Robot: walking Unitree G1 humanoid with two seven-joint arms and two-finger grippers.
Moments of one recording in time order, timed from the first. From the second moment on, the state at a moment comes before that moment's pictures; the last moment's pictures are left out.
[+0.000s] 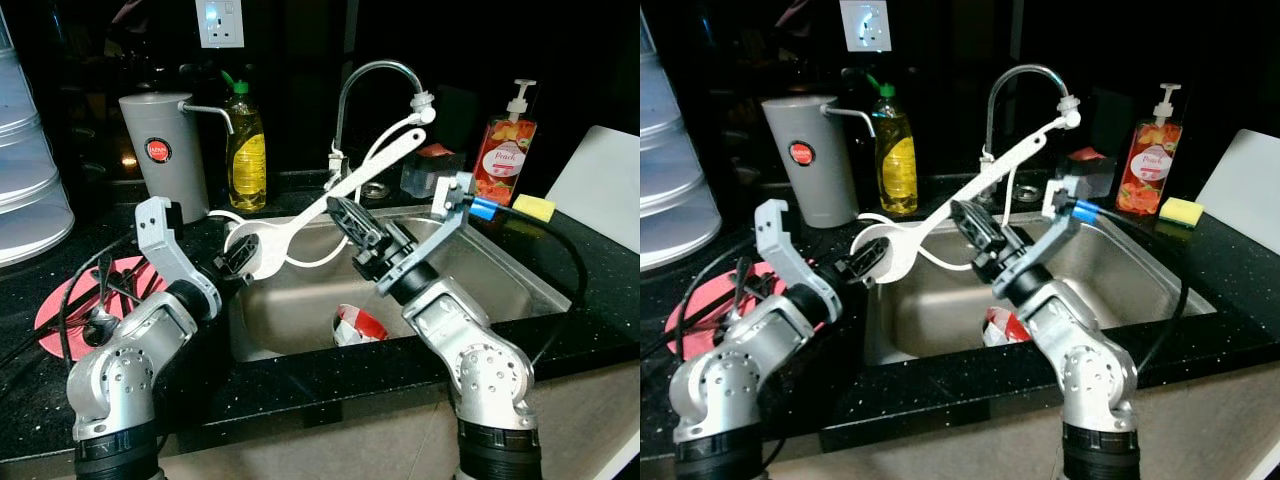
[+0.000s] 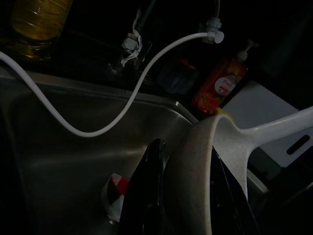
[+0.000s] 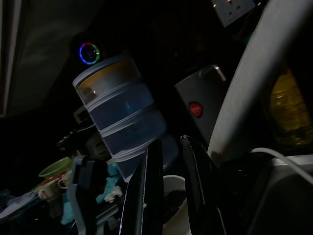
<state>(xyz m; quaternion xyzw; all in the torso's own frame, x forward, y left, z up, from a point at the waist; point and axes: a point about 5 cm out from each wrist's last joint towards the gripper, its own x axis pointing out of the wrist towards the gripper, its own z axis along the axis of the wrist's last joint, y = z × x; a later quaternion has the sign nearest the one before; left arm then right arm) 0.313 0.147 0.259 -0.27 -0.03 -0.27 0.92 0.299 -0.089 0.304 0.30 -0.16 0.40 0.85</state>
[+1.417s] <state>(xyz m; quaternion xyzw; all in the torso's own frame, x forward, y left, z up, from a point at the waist) 0.312 0.142 0.264 -0.25 -0.04 -0.28 0.92 0.312 -0.098 0.311 0.31 -0.18 0.33 0.87</state>
